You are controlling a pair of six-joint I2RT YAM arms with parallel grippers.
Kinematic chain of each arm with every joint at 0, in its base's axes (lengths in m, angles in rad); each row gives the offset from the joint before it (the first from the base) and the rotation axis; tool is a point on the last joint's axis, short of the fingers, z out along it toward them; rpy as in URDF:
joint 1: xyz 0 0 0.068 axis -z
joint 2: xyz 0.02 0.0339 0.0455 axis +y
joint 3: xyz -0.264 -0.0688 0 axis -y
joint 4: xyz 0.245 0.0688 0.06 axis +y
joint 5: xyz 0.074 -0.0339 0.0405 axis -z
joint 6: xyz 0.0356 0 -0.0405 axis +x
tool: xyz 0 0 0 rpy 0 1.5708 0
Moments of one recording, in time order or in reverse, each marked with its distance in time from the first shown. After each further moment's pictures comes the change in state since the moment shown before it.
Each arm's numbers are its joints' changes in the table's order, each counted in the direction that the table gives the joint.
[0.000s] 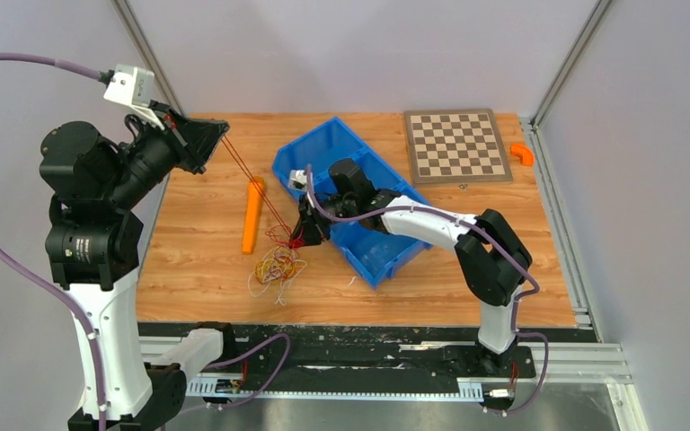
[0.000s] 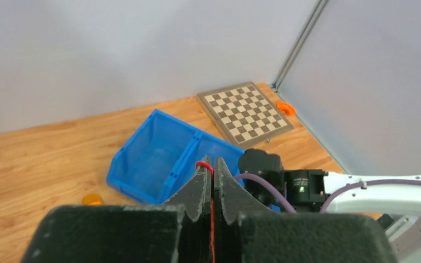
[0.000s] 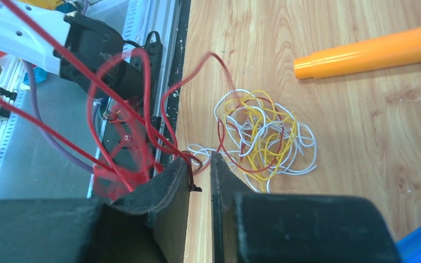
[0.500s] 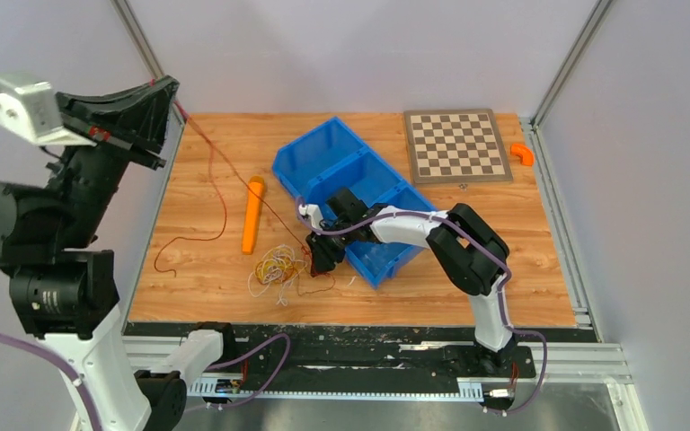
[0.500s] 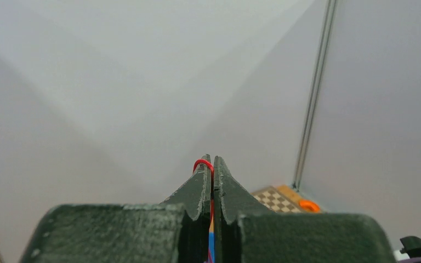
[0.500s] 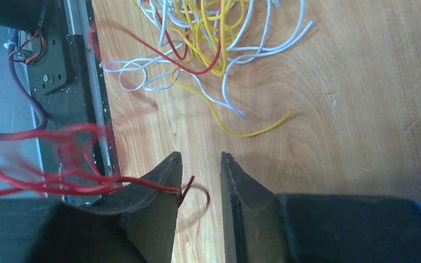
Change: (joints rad) left arm -0.007 -0.013 0.155 -0.284 -0.077 -0.013; right arm -0.010 0.140 -0.069 0.204 0.156 -0.089
